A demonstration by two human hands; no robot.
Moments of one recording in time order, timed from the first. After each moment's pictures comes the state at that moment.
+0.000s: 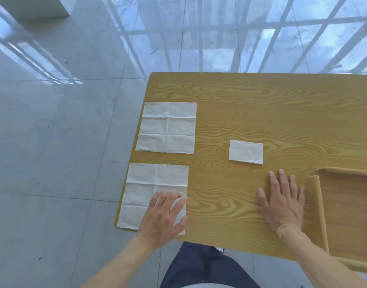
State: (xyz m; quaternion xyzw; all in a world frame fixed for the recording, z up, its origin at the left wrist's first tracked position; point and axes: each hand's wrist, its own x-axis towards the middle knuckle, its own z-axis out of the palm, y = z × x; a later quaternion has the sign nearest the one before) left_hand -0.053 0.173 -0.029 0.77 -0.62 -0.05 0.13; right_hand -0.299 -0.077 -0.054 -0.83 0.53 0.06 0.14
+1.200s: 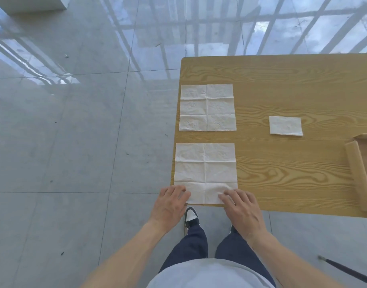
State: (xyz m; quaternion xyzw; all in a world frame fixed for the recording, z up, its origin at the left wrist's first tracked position) left_hand 0.036 0.308 -0.028 0.77 -0.63 -0.09 0.04; right_hand -0.183 0.161 -0.047 -0.96 0.27 -0.08 0.08
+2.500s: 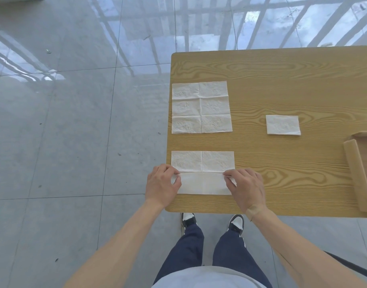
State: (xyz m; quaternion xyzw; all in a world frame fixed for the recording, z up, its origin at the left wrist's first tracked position) left_hand 0.080 0.238 -0.022 0.87 -0.41 -0.21 0.18; right_hand -0.134 0.100 -0.018 -0.87 0.43 -0.10 0.20
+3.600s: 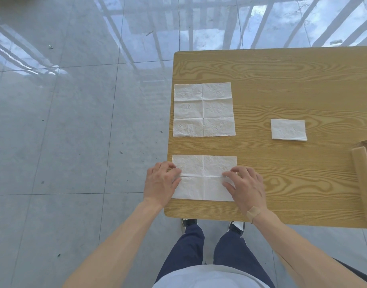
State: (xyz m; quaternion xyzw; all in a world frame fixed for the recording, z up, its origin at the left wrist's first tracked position) left_hand 0.095 0.226 -0.017 0.85 -0.49 -0.15 0.11; right_hand -0.127 0.084 -0.023 -0.89 0.42 -0.01 0.19
